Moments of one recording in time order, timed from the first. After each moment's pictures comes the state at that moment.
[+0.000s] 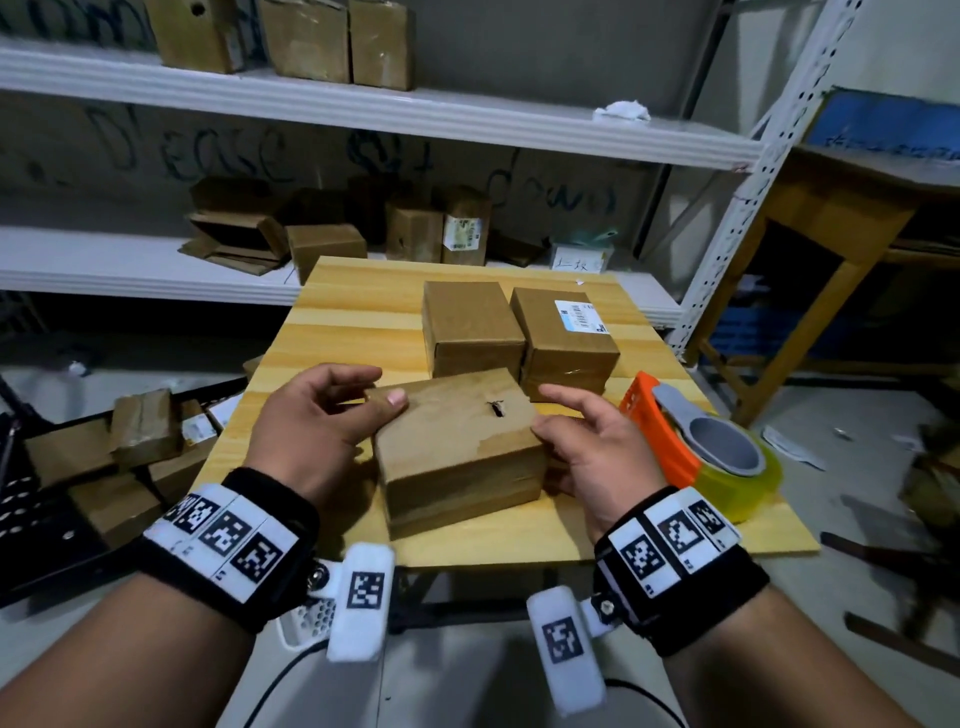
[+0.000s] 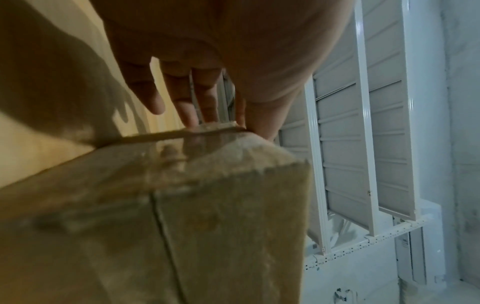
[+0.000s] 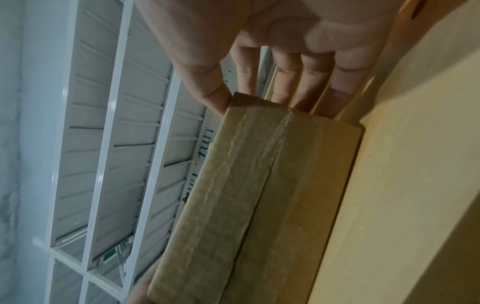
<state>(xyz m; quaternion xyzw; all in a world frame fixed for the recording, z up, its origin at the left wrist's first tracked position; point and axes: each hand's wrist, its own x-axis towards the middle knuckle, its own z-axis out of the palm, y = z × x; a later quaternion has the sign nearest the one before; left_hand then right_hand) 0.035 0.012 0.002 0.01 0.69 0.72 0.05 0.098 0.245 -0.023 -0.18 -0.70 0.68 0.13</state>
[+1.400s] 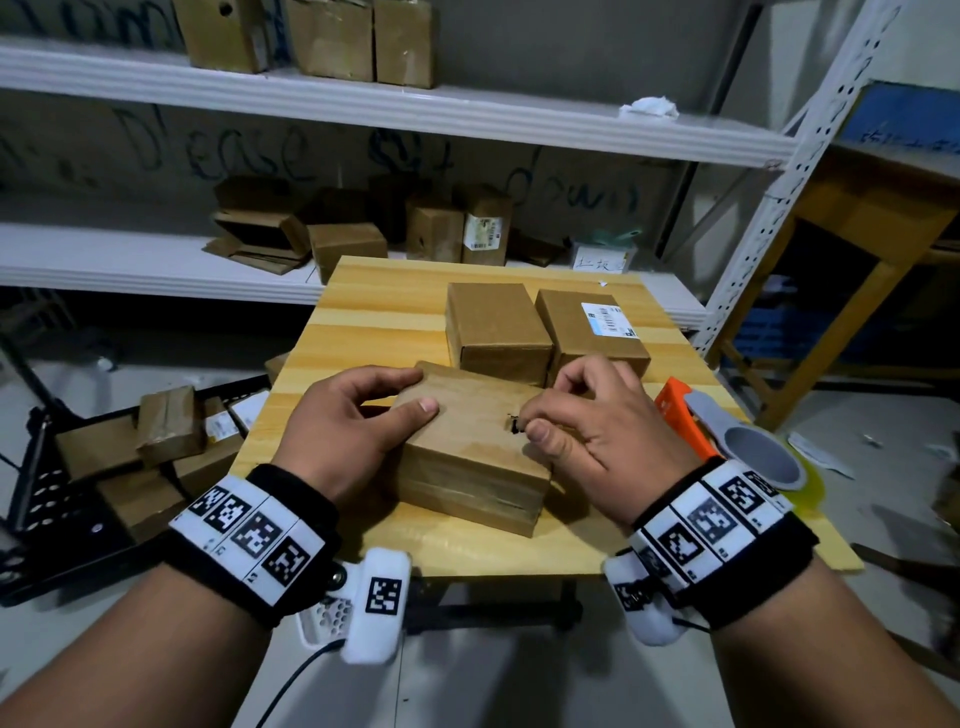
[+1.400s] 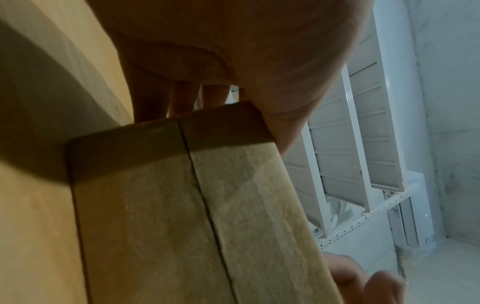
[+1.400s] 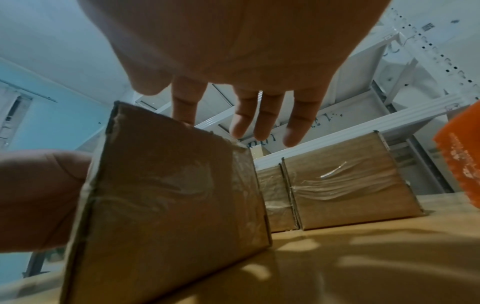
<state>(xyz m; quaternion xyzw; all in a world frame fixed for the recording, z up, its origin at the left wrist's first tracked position) 0.020 0.003 -0.006 0.05 0.74 0.66 0.06 0.092 0.254 0.014 0.06 -0.98 0.16 0.06</state>
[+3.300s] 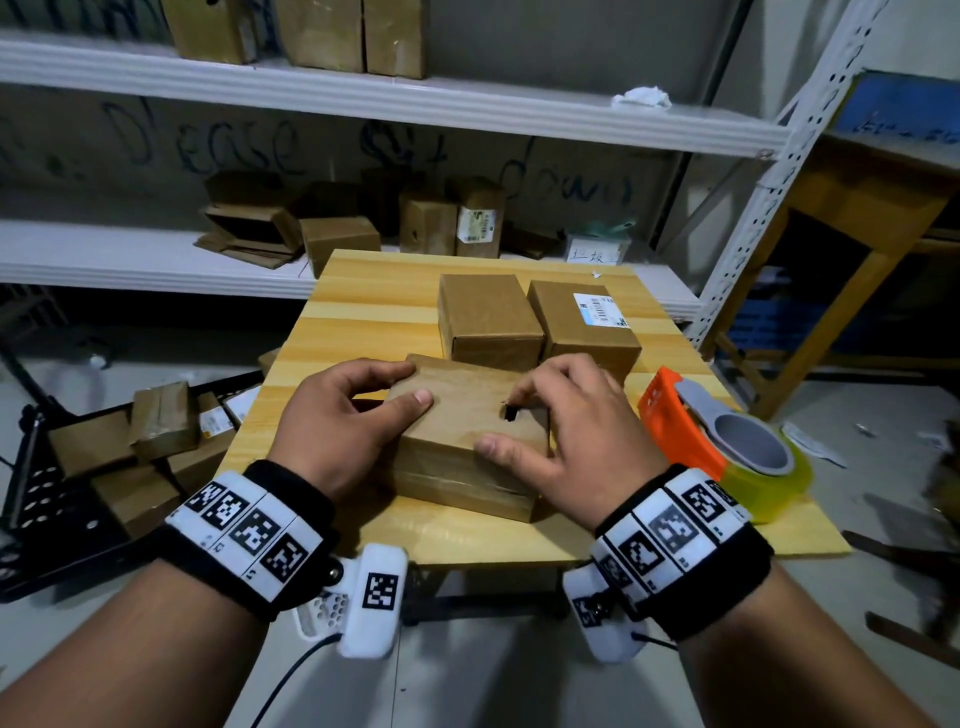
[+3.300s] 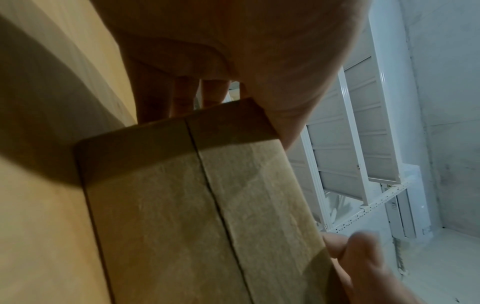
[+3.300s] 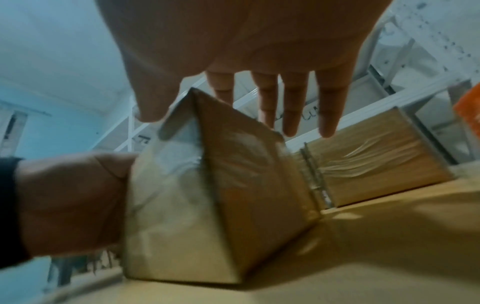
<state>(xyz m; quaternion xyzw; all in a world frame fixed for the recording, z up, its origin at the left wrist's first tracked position) 0.016 0.005 -0.018 0.09 0.76 0.65 0.02 0.099 0.227 0.012 0.00 -0.98 0.19 0.09</state>
